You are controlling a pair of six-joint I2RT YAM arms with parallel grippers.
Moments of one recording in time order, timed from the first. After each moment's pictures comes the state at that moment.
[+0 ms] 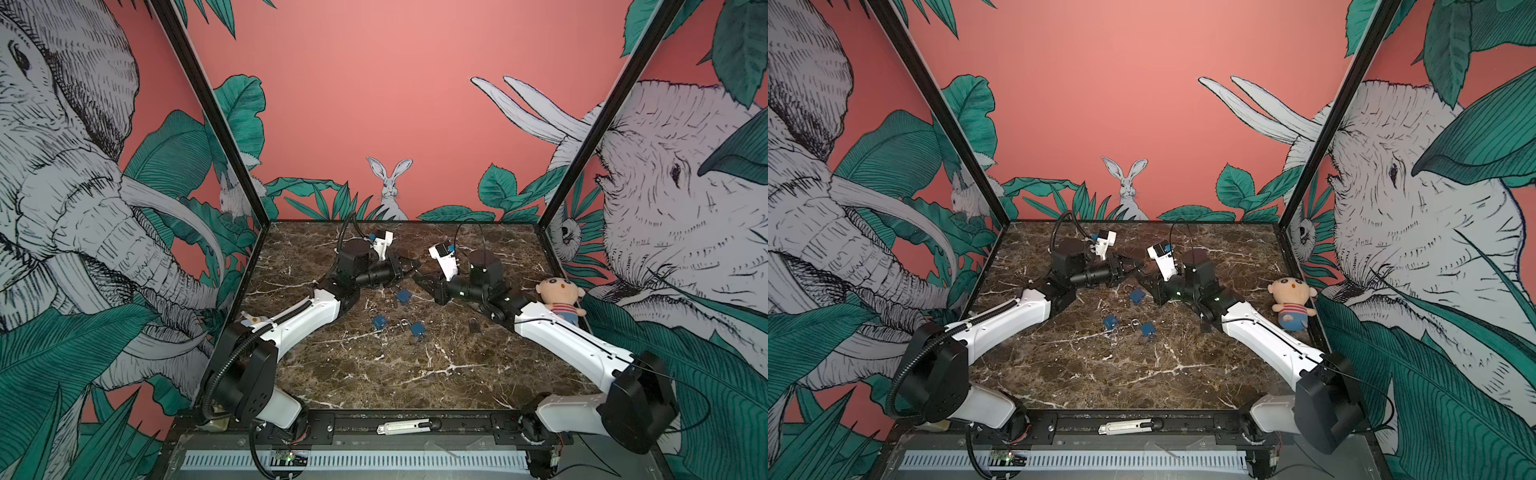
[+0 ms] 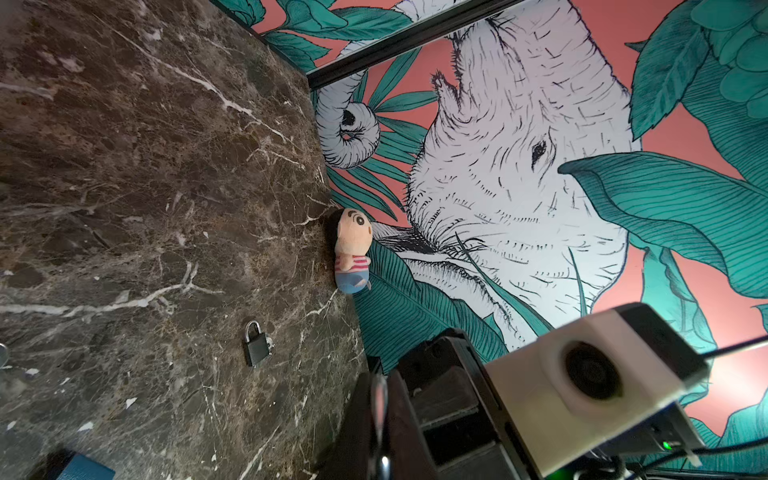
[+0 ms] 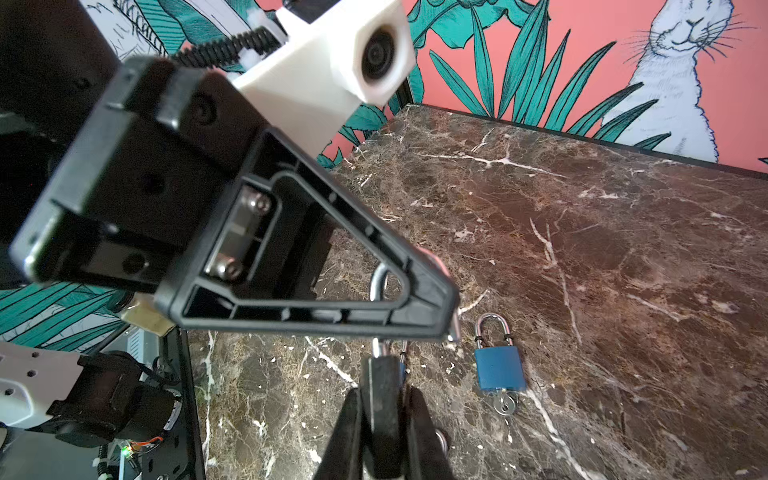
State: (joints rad) left arm -0.58 1.48 1.00 0.27 0.64 -1.08; right arm 0.59 1.32 0.96 -0.06 -0.45 0.18
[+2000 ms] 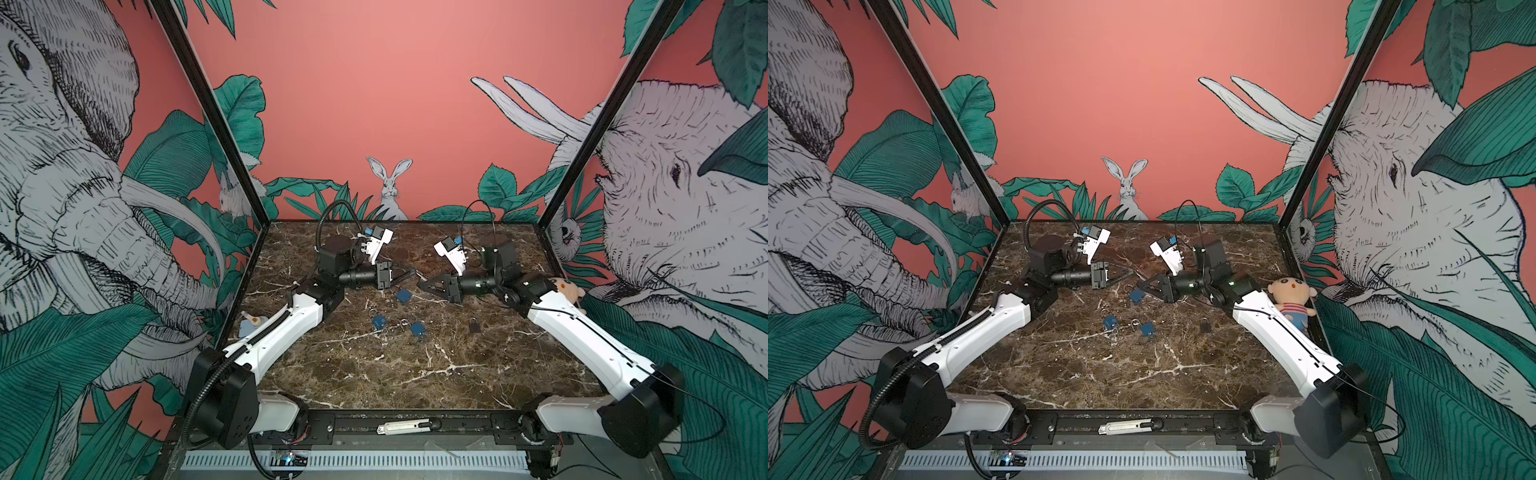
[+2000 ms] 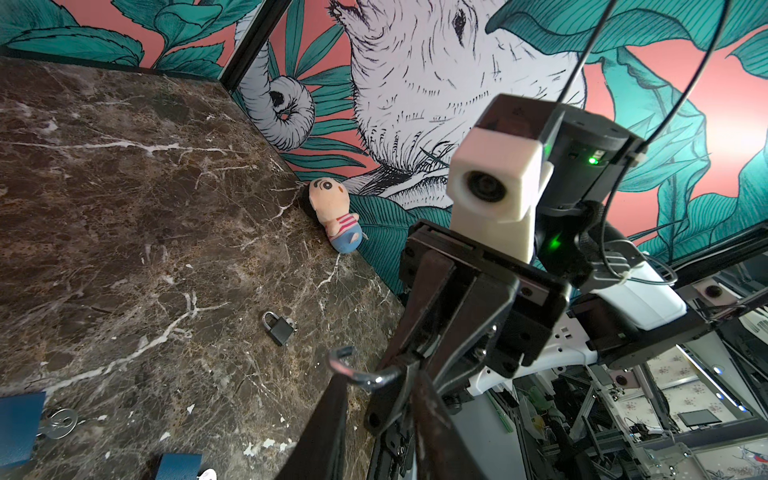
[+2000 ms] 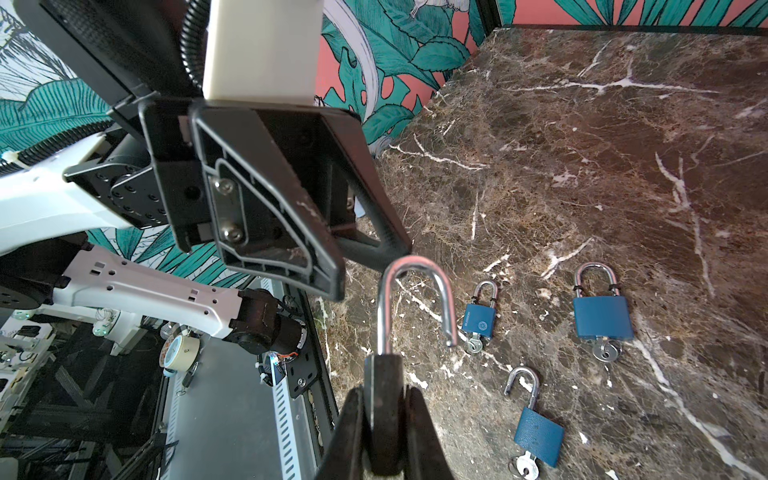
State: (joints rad) left arm -0.51 1.34 0.99 0.15 0.92 -0.63; right arm 0.51 1.30 1.15 -0.43 -0.80 0.19
